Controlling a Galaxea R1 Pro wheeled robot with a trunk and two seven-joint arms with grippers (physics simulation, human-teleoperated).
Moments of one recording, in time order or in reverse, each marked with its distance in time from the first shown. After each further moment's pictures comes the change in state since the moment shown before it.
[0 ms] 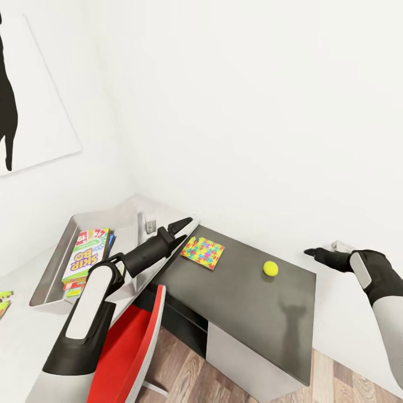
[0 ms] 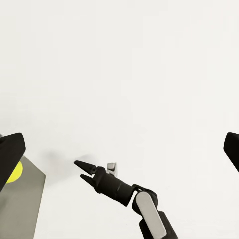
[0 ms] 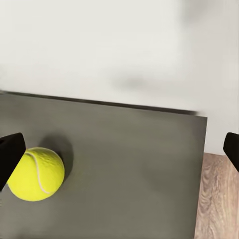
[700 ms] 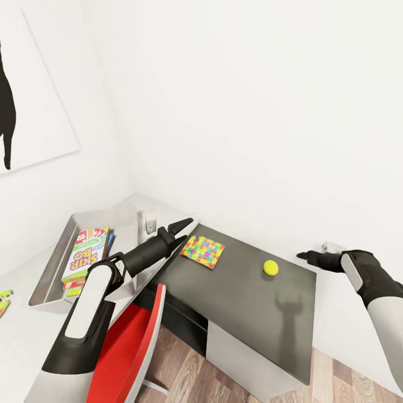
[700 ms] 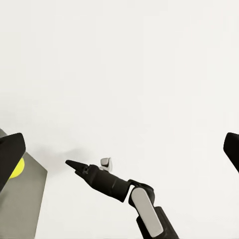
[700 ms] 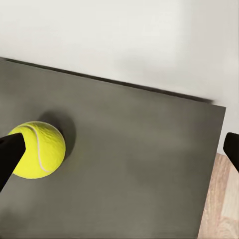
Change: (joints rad) left arm -0.005 0.004 0.001 0.000 0.000 0.022 -0.002; right arm 0.008 0.005 0.121 -0.002 0.000 0.000 0.015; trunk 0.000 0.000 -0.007
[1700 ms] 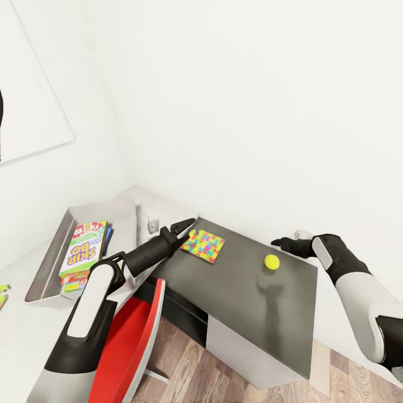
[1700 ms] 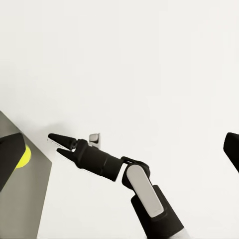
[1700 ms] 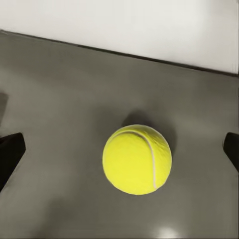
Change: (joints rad) left arm -0.005 -0.010 -0.007 0.000 0.001 0.011 0.007; right arm -0.150 0.136 0.010 0.130 -0.008 0.016 -0.012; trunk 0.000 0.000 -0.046
